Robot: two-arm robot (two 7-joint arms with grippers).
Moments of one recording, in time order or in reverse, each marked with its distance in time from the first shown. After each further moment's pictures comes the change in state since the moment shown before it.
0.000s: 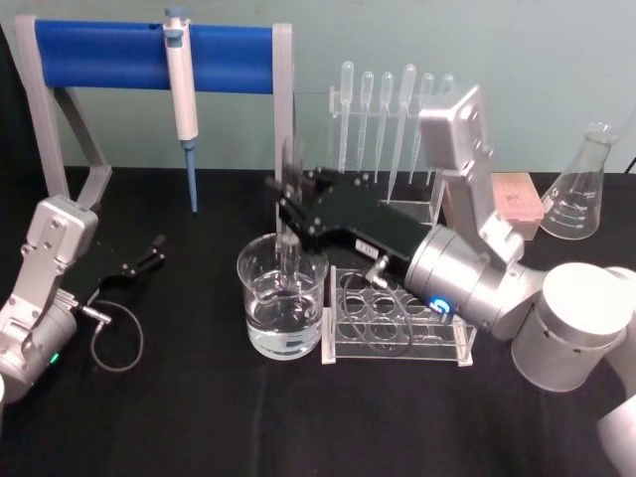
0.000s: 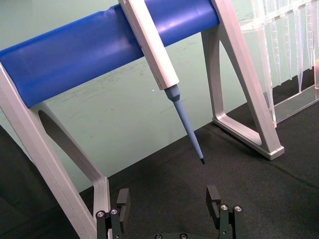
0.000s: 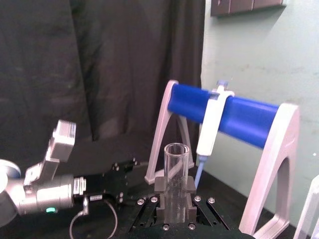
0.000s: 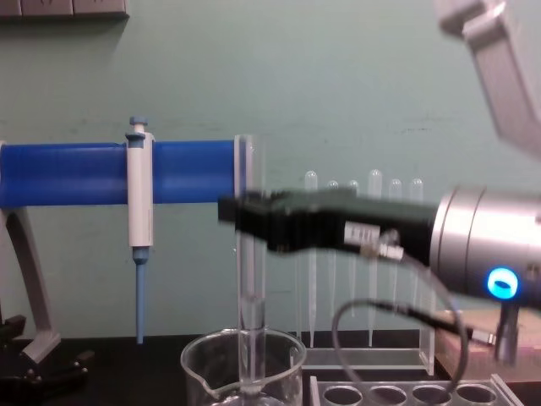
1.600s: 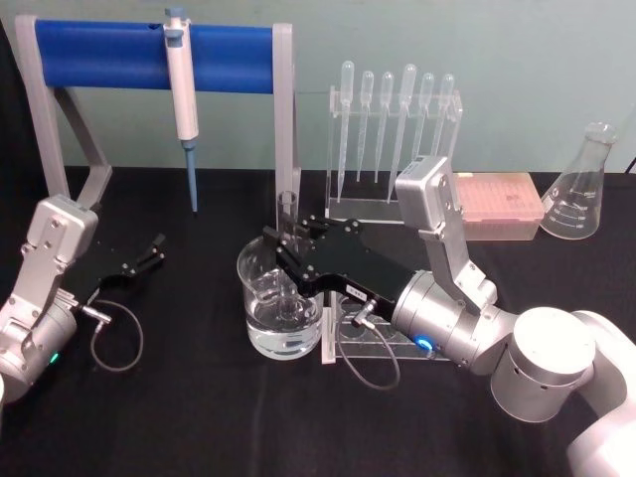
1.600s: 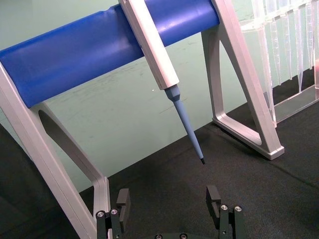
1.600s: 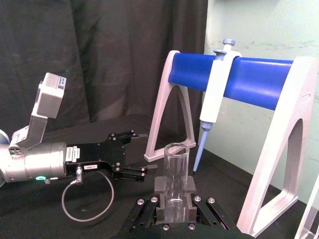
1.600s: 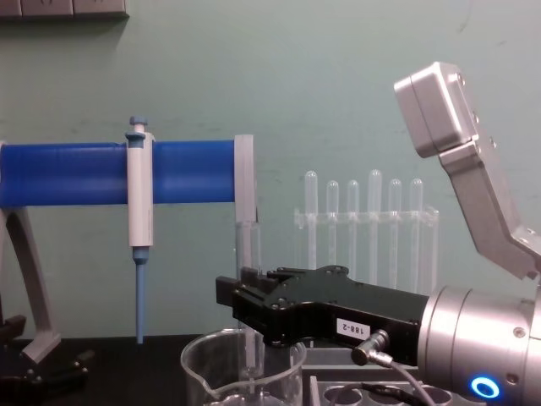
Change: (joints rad) left arm 0.000 0.000 0.000 0.000 0.000 0.000 0.000; right arm -0.028 -0.054 -0.013 0.170 -0.077 -0.135 0.050
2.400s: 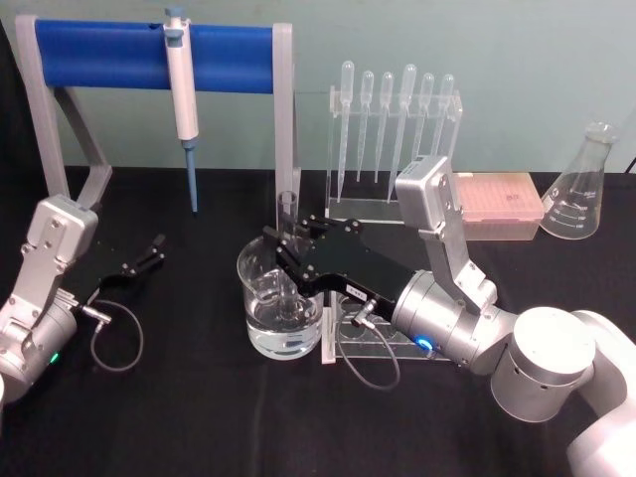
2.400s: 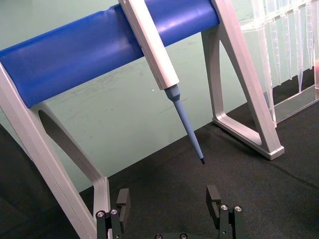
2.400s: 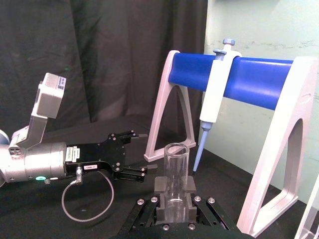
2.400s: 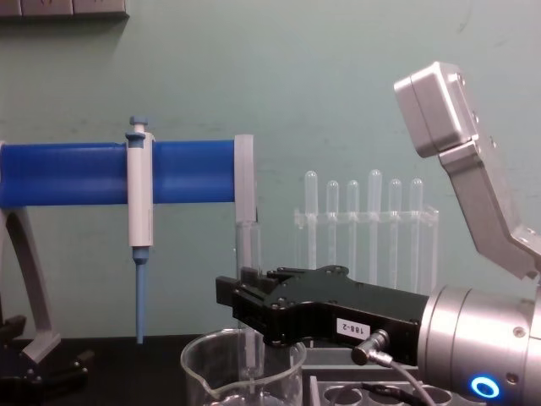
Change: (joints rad) left arm 0.000 0.000 0.000 0.000 0.000 0.000 0.000; right arm 0.001 0.000 -0.001 0.000 0.001 0.001 -0.001
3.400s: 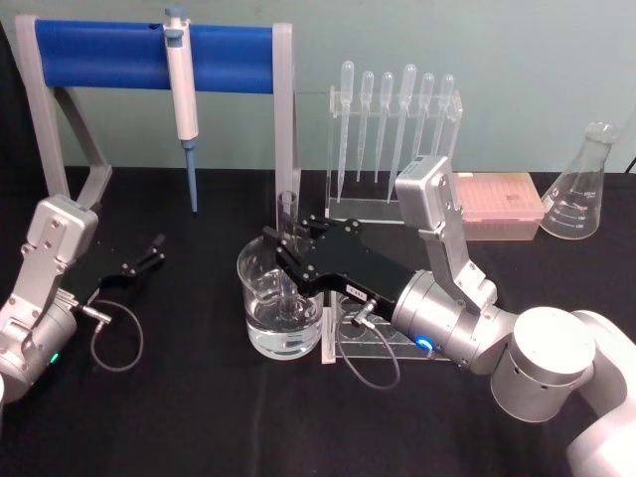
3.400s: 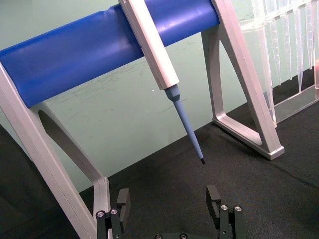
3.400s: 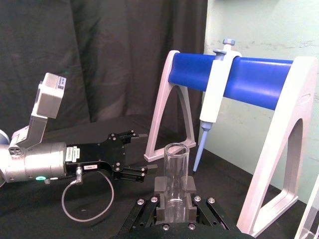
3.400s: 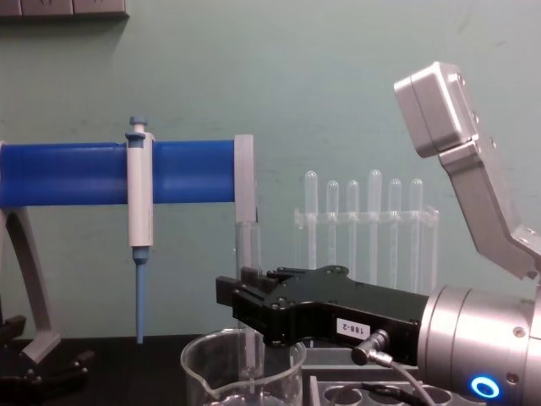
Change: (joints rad) left arm 0.000 0.000 0.000 0.000 0.000 0.000 0.000; right arm 0.000 0.000 0.000 0.000 0.000 0.000 0.000
